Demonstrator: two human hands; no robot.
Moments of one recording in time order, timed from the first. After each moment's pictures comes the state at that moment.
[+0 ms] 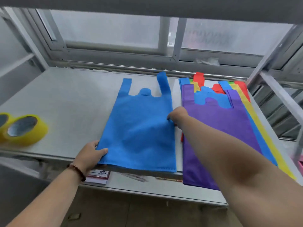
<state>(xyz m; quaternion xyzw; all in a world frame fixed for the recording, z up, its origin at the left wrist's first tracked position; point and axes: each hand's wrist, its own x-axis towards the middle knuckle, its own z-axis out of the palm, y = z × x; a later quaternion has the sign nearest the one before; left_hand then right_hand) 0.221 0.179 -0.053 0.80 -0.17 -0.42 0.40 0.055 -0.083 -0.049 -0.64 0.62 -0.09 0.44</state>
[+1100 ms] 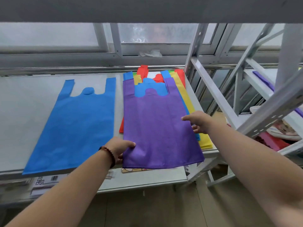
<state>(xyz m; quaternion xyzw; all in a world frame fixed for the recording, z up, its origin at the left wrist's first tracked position) -0.016 0.063 -0.025 0.75 -0.19 -0.56 0.30 -0.246 -0.101 -0.022 -0.50 0.65 -0.11 0.56</state>
